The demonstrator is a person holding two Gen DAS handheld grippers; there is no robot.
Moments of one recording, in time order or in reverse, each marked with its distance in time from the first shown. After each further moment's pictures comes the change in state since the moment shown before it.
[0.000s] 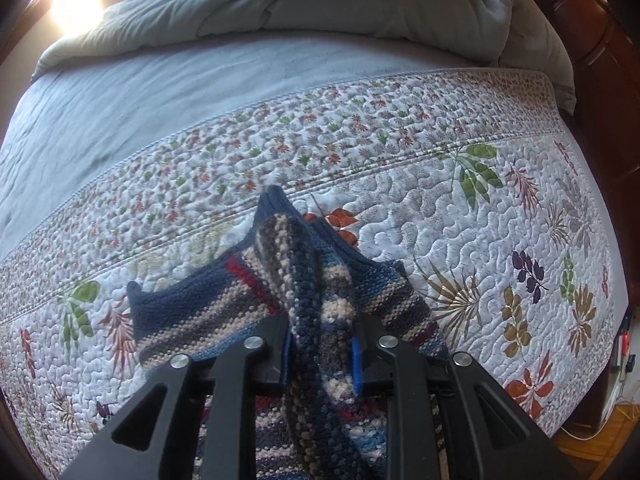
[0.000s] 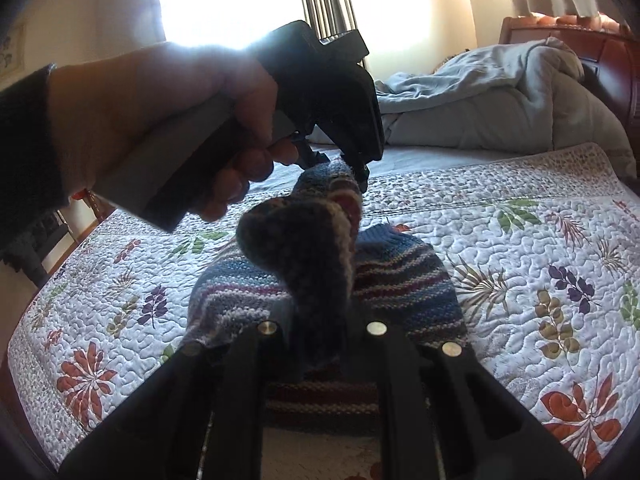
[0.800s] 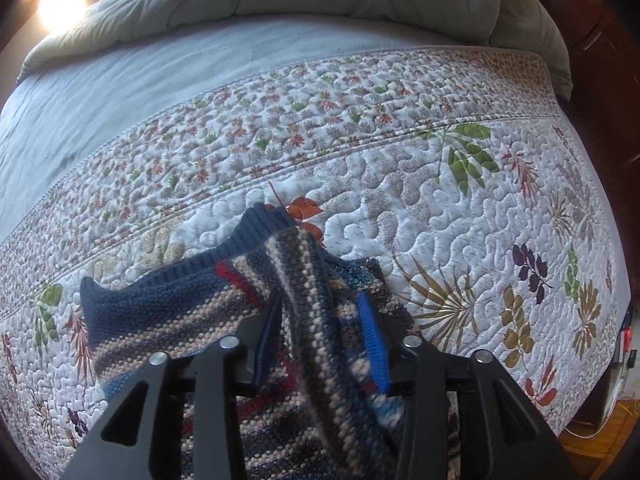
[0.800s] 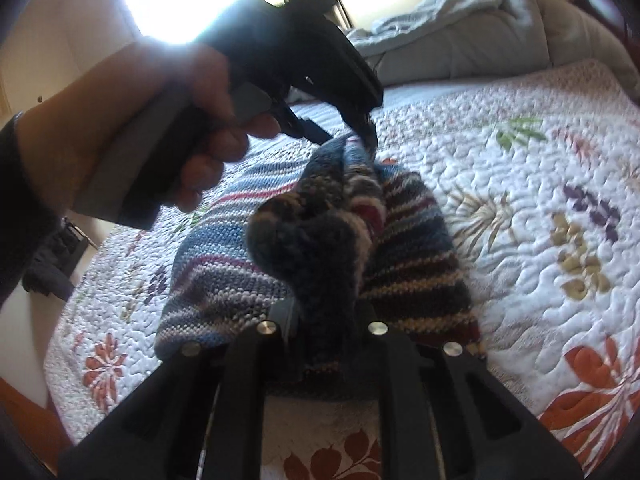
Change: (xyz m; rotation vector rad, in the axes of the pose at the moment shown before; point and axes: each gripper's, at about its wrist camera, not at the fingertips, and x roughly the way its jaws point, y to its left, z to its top) left arm 0.035 -0.028 -0.002 0.017 0.006 -0.029; right arm 0.024 -0.055 -0.029 0.175 0.159 0.121
